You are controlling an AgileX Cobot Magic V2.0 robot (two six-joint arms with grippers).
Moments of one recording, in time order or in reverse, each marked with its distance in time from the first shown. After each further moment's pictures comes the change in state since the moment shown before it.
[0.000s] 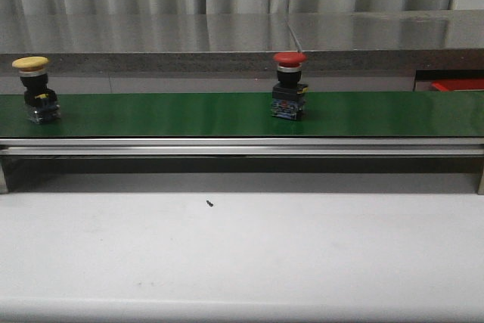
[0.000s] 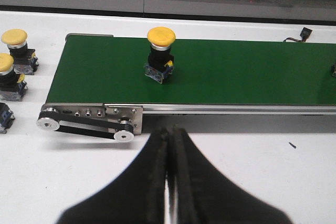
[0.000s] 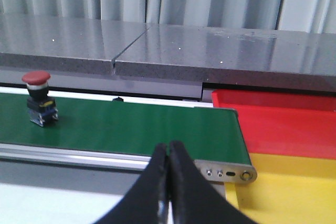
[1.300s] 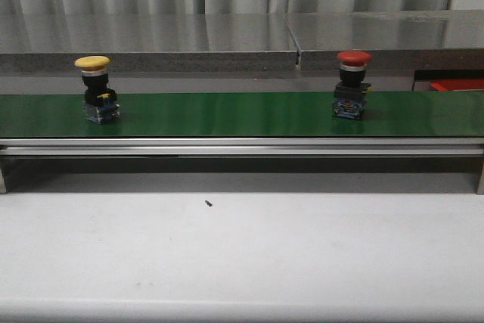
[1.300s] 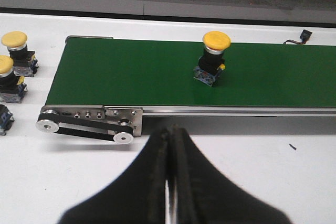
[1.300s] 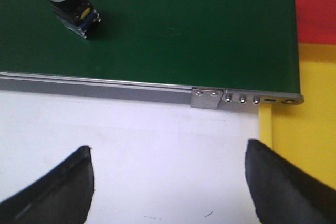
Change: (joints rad) left arm 0.000 -0.001 0.005 -0.002 -0.007 0.000; right arm 0.004 1.028 -0.756 0.092 0.538 0.000
